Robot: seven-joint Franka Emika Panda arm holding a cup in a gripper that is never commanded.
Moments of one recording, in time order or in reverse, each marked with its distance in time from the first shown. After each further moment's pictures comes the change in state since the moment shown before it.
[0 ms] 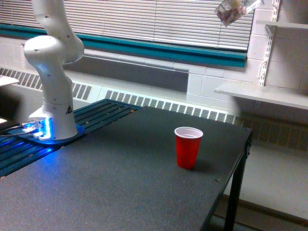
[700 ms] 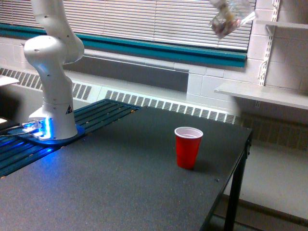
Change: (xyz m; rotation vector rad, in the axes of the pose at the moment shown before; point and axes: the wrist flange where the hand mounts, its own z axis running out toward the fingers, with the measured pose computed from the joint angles) arm -0.027 0.032 0.023 -0.016 -0.008 0.016
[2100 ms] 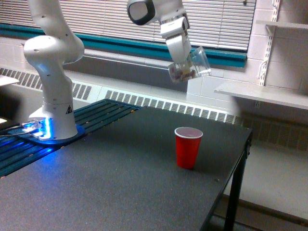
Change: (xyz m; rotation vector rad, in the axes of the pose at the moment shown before) arm -0.091 0.118 0.060 -0.123 -0.330 -0.024
